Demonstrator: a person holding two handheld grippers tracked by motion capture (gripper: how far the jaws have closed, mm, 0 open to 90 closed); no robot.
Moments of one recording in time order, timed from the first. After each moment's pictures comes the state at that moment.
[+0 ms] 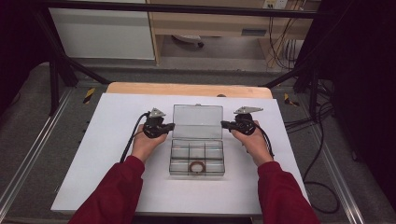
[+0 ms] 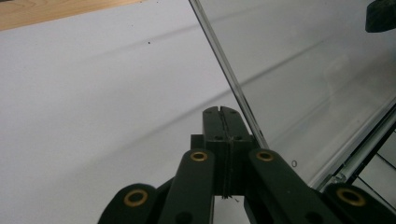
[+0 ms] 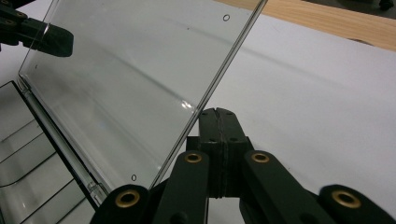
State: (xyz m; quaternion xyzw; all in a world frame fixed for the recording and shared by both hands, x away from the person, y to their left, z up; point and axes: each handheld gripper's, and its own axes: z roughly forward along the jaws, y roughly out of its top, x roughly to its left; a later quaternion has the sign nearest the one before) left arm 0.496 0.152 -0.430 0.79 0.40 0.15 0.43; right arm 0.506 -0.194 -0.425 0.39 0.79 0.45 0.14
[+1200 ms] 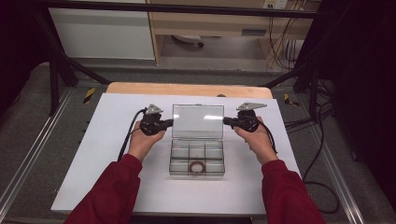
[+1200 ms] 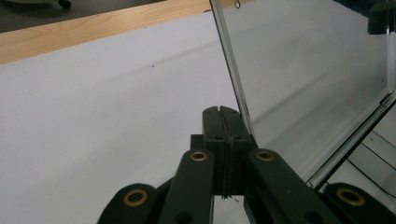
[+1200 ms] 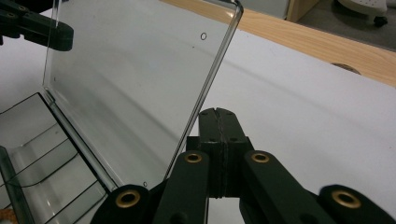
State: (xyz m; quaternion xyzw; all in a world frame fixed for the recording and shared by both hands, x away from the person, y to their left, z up) left arm 0.489 0.156 -0.405 0.79 0.40 0.16 0.44; right arm 0.500 -0.198 -0.398 0.37 0.79 0.46 0.15
